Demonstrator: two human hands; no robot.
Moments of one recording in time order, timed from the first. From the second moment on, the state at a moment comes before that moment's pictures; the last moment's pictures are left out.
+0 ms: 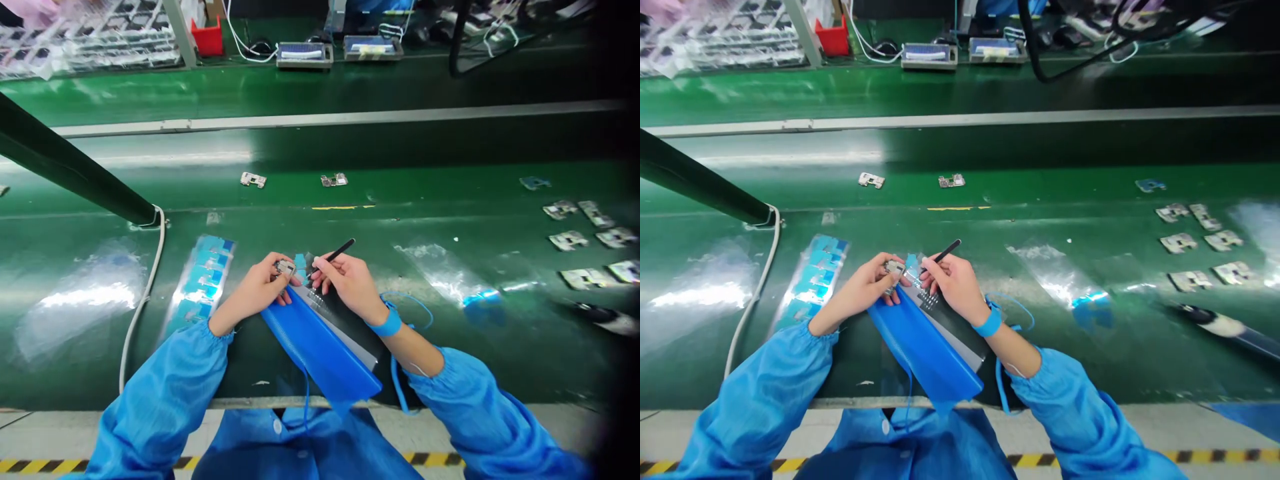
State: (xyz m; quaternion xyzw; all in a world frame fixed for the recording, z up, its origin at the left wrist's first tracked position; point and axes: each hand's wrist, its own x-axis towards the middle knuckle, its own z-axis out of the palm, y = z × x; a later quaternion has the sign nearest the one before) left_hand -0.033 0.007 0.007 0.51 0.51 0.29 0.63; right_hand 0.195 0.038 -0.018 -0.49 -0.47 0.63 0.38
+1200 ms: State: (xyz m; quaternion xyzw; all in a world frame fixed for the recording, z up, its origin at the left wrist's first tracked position) left_hand -0.046 0.015 0.015 0.54 0.48 0.25 0.65; right_hand 0.197 0.038 -0.018 -0.45 -0.41 0.68 0.40
